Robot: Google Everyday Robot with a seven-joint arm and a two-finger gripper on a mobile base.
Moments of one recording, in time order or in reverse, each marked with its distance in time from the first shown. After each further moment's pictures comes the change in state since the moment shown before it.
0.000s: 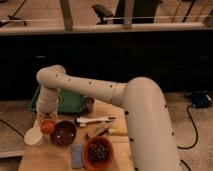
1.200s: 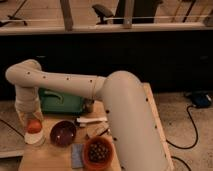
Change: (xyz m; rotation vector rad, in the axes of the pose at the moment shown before) arm -0.006 -0.075 -0.002 -0.138 0.006 -0.146
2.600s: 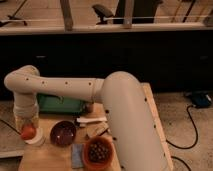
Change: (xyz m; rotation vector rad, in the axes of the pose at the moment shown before) arm -0.008 0.002 0.018 0.014 0.011 0.024
